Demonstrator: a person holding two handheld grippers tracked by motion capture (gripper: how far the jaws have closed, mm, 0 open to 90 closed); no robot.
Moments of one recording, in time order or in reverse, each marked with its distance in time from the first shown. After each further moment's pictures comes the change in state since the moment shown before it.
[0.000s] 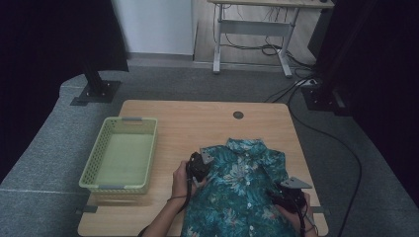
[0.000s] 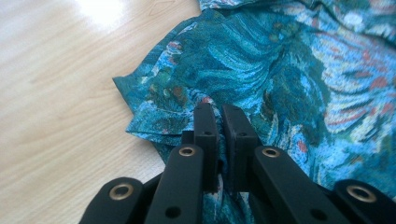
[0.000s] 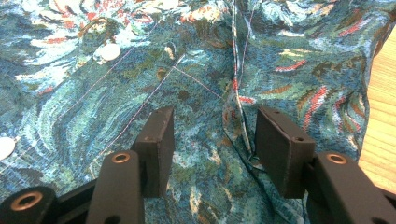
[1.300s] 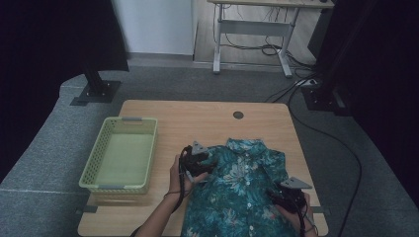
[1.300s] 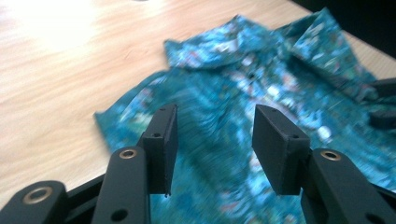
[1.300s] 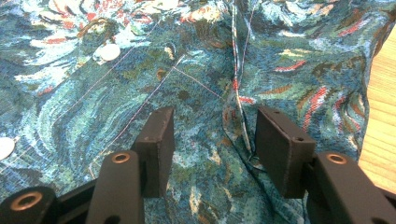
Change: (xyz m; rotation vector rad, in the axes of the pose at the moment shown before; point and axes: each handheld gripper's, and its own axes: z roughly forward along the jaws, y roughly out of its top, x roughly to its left) left arm 0.022 0.010 -0.031 -0.127 -0.193 -0.199; right arm 0.000 0.000 0.000 -0.002 -0.001 0.001
